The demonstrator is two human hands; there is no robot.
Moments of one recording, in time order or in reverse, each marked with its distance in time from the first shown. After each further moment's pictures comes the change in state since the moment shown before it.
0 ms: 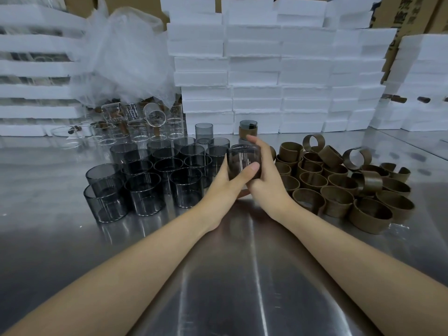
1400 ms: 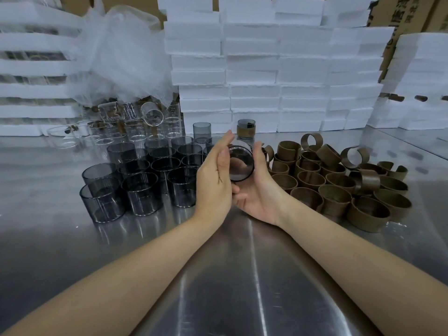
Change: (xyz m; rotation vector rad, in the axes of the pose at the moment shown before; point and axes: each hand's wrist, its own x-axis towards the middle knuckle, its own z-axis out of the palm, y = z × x) left_hand -0.007 0.003 0.004 0.305 0.365 0.477; right_hand -0.002 -0.017 0.008 0.969 -0.371 0.537
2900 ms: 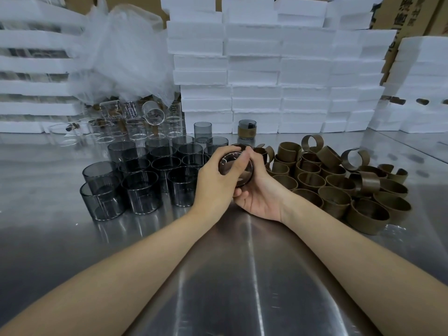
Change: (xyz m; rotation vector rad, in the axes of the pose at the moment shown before) left_hand 0.007 -0.002 -0.001 -0.095 -0.077 -0.115; right_hand 0.002 -0.008 -0.010 -0.068 0.094 0.160
